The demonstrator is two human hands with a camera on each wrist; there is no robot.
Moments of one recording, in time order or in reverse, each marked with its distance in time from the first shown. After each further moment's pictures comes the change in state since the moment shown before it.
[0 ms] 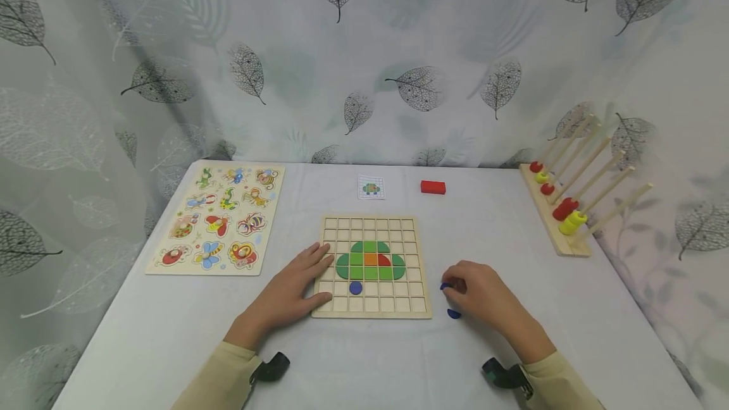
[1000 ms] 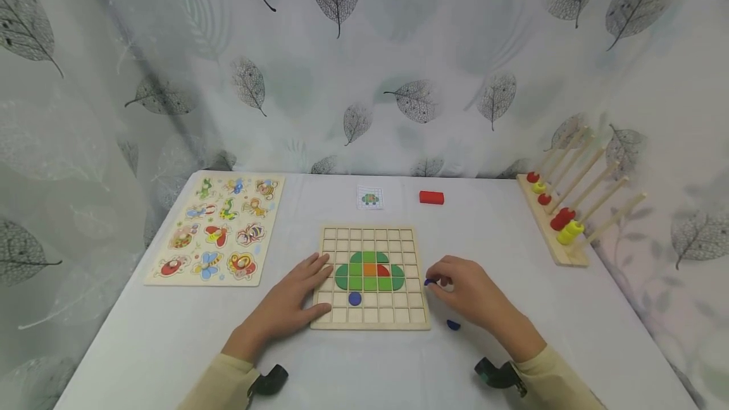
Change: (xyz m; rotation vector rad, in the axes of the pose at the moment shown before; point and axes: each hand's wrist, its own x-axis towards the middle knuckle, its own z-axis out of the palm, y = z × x) left_hand -0.002 -0.003 0.003 -0.025 -0.005 -0.018; right_hand 0.013 -0.030 -0.016 0.027 0.060 -0.146
